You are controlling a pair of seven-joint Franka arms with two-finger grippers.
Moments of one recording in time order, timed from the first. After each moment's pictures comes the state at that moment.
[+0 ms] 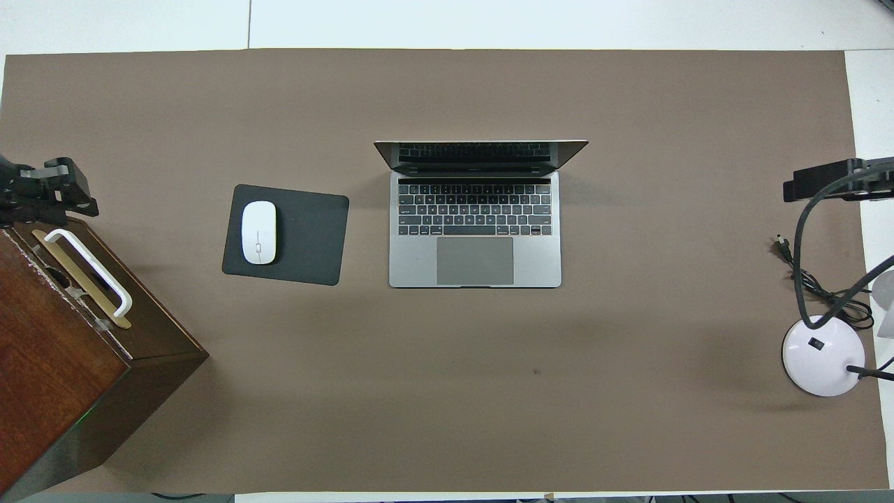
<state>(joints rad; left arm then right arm) 0.04 0.02 -0.08 -1.57 -0.02 1.58 -0.29 -0.16 -0.05 0.15 -1.59 0.05 1.64 0.00</state>
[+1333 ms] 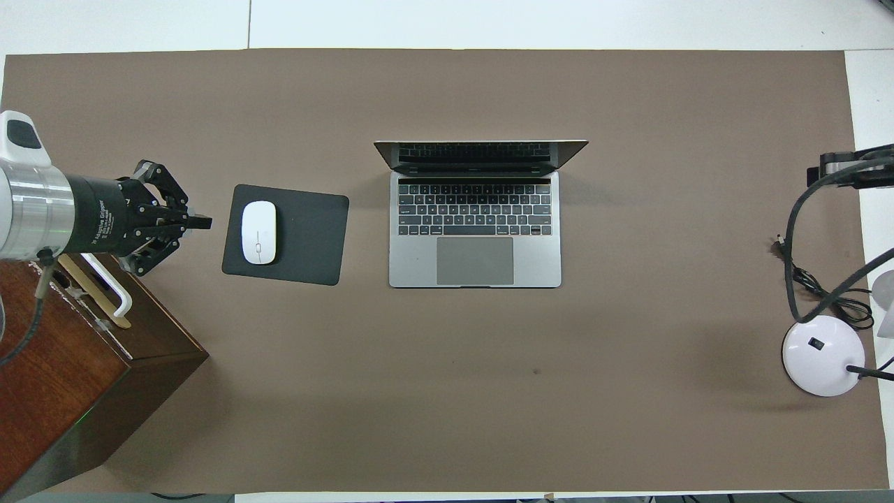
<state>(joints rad) -0.01 -0.17 -0.10 -2.07 -0.47 2.14 -1.42 -0.15 -0.06 0.19 -1.58 0.07 1.77 0.01</state>
